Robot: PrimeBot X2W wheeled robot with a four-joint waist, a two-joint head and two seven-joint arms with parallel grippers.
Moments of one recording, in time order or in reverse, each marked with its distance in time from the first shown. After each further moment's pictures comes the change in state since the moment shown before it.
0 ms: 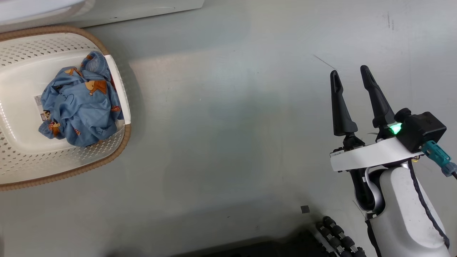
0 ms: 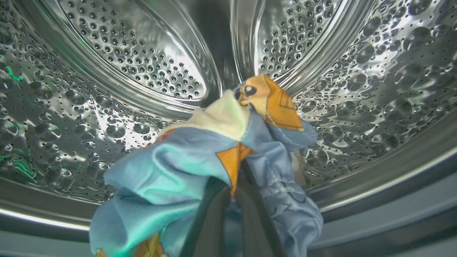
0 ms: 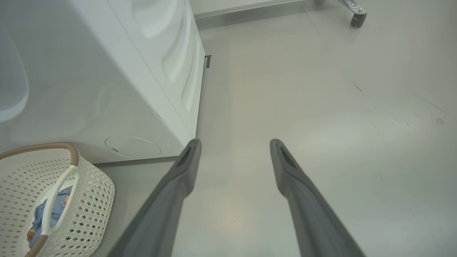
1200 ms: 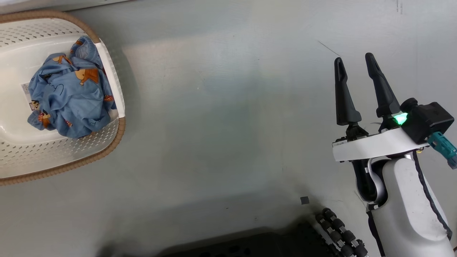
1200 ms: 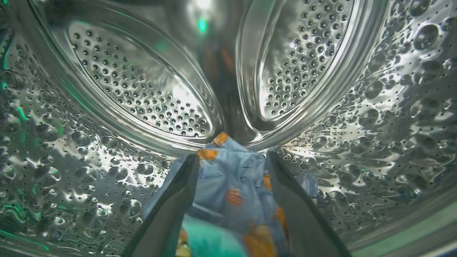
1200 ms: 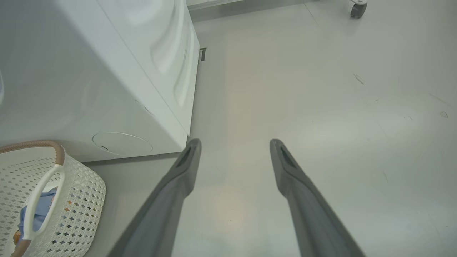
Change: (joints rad) left arm -0.178 0.033 -0.056 0.133 0.027 0.000 -0.222; right arm -0.037 0.000 -0.001 -0.008 0.012 -0.010 0.000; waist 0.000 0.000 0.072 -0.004
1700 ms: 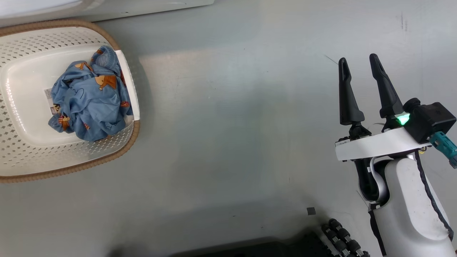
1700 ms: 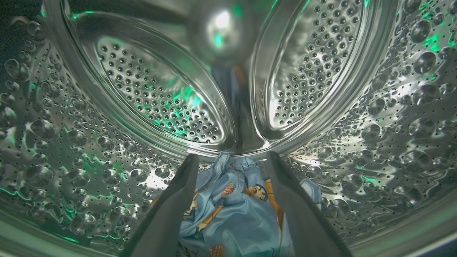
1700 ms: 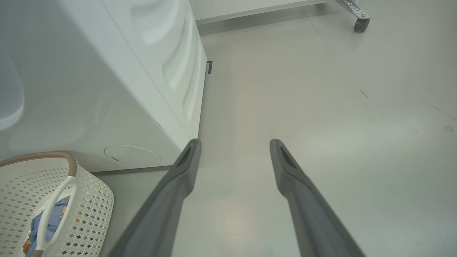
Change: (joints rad) left arm 0.012 -0.028 -0.002 0.077 -0.018 -0.003 -0.044; right arm -0.002 0.000 -0.019 0.015 -0.009 0.000 0.000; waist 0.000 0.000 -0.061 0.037
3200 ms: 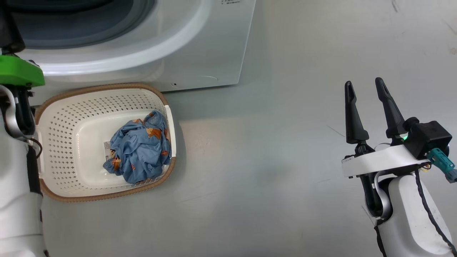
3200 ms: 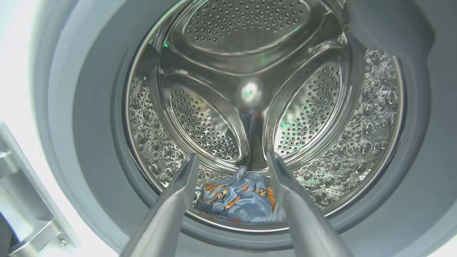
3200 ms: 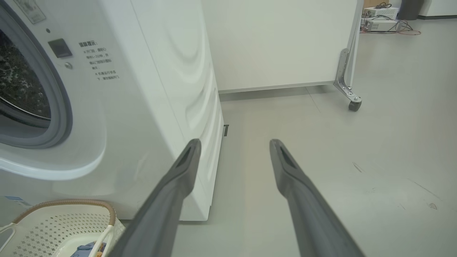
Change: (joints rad) left arm 0.504 -0.148 0.100 -0.223 -0.058 0.002 -0.042; right arm 0.073 -0.008 -0.046 0.029 -0.063 0.002 0.000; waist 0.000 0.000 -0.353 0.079
